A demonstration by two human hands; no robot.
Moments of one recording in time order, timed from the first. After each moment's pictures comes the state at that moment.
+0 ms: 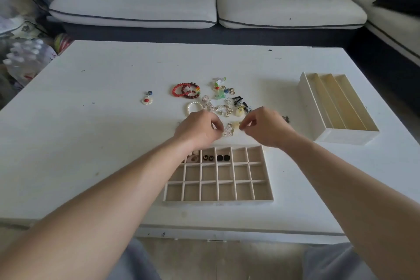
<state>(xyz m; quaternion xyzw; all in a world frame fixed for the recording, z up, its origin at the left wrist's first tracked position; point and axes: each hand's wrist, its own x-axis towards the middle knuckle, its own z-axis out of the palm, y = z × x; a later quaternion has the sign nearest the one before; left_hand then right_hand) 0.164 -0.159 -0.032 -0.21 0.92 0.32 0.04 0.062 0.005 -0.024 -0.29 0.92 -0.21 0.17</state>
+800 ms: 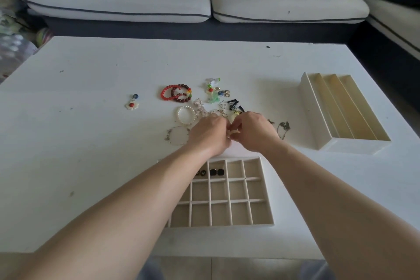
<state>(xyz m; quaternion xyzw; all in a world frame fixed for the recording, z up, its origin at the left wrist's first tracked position) 0.103 -0.141 -0.071 -0.15 0.97 0.20 0.03 0.026 -0.026 -0.070 -0.27 0.93 -0.18 0.14</state>
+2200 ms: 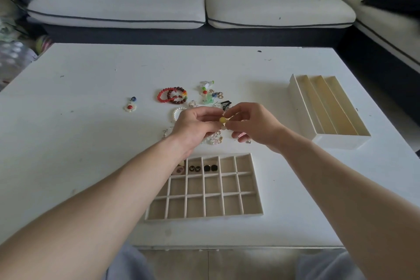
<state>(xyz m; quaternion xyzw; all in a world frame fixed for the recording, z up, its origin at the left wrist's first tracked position) 0.132 -0.146 -0.040 -0.23 0.65 0.72 -0.06 0.038 0.007 -0.027 -0.23 0.77 -0.52 0.30</state>
